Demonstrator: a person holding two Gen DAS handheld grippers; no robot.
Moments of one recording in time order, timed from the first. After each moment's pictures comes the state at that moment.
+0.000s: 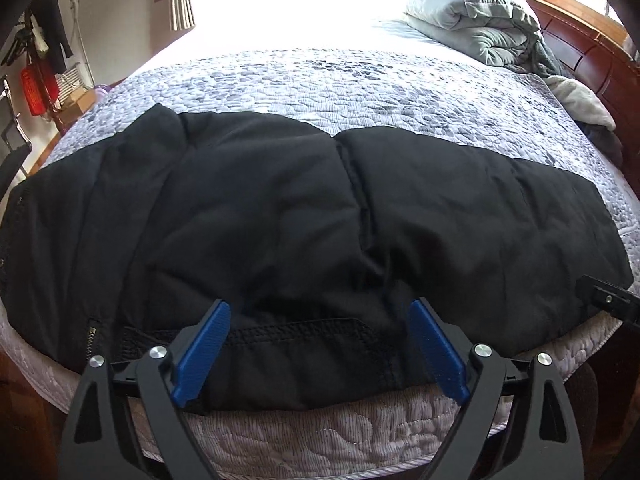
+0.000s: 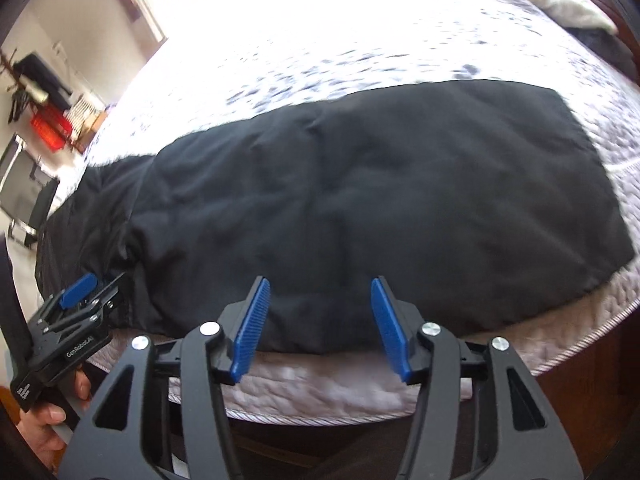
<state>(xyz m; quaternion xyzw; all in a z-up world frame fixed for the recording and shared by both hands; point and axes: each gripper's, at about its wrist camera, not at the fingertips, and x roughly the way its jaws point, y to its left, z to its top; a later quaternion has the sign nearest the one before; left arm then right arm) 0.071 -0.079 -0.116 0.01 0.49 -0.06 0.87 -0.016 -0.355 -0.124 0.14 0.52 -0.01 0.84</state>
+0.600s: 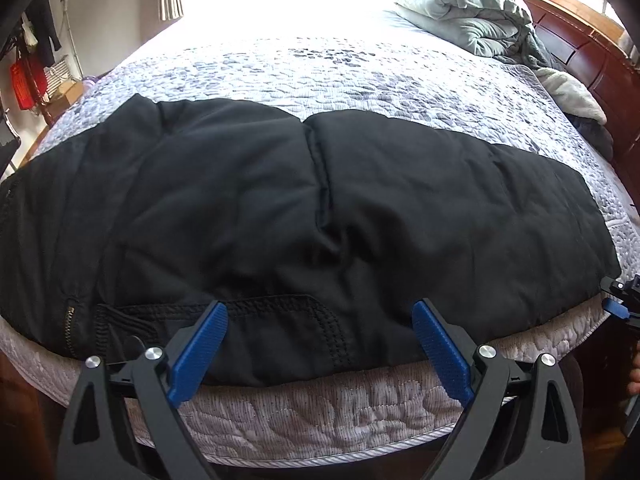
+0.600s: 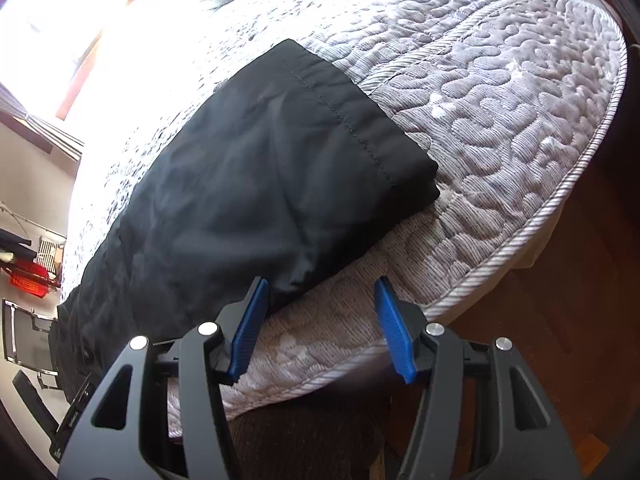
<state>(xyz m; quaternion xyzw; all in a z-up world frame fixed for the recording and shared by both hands) 0.066 -0.100 -0.117 0.01 0.51 -0.08 0.86 -0.065 -0.517 -0.160 0.31 0.50 -0.13 0.80</state>
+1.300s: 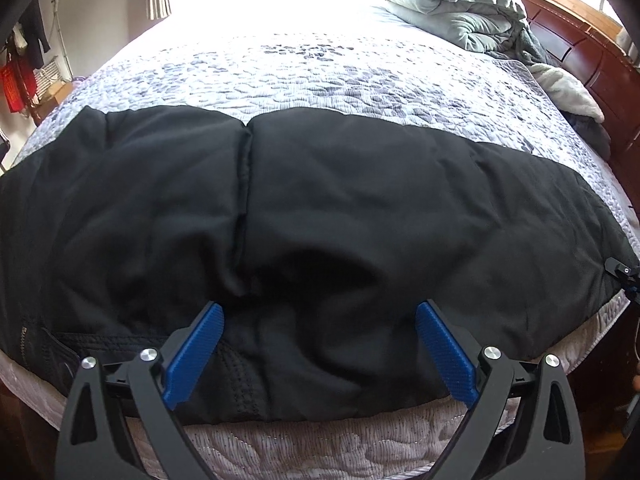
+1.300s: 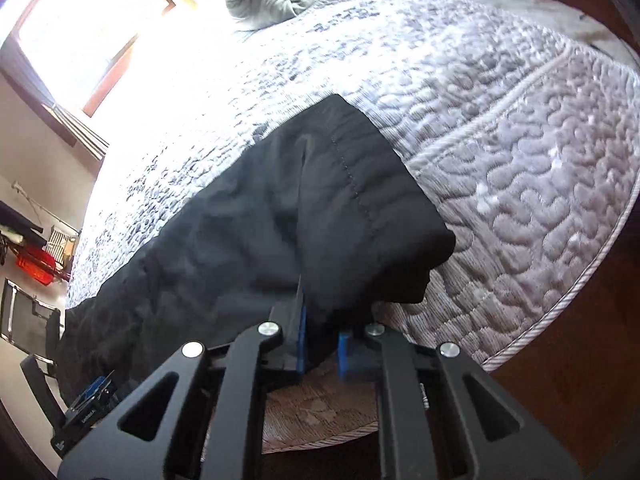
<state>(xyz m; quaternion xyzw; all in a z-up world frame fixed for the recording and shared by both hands) 0.087 -0.142 -0.131 0.00 0.51 -0.09 0.86 -0.025 -0.513 -0.129 0.26 0.45 -0.10 0.85</state>
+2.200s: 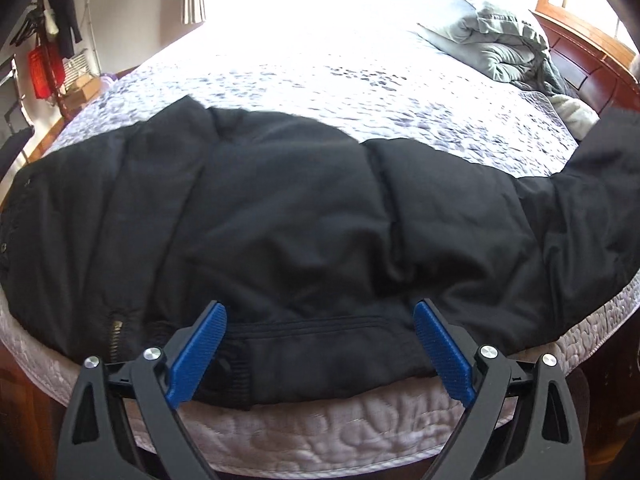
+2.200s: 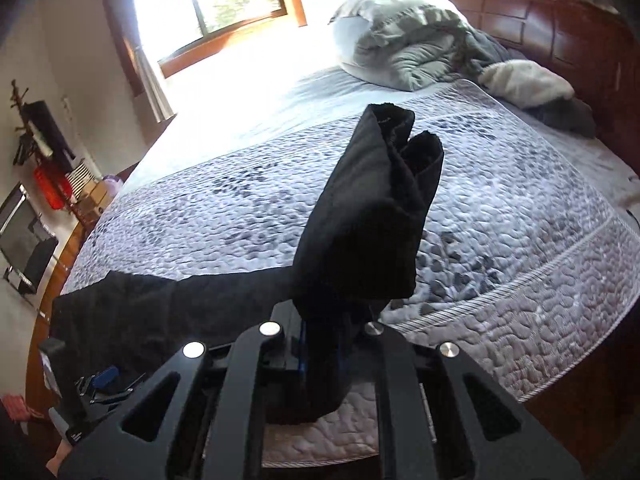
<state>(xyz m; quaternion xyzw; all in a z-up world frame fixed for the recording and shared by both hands) 0.061 -0.045 -0.111 -0.02 0.49 -0.05 0.87 -0.004 -0.364 0.002 0.10 0.39 -0.01 0.92</state>
